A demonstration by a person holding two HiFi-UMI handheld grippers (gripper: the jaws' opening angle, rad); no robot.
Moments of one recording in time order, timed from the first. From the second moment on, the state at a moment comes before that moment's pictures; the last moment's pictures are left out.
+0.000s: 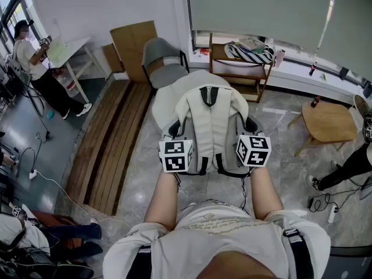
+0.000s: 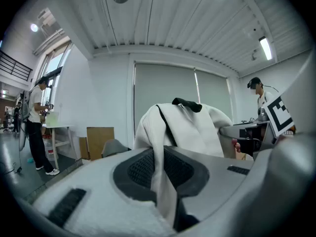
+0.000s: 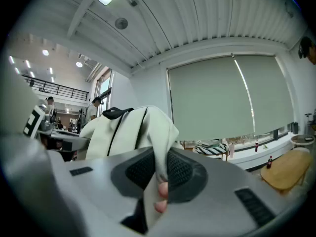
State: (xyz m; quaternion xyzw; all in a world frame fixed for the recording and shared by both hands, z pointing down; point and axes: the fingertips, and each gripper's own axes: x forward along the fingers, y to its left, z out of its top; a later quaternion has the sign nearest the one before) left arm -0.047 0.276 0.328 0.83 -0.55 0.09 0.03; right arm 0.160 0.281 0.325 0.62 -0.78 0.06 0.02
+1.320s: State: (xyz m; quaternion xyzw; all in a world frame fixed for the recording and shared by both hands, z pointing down) left arm -0.119 0.233 0.313 0.85 -0.52 0.07 0.01; right arm 0.086 0.251 0.313 0.65 -0.76 0.03 0.00
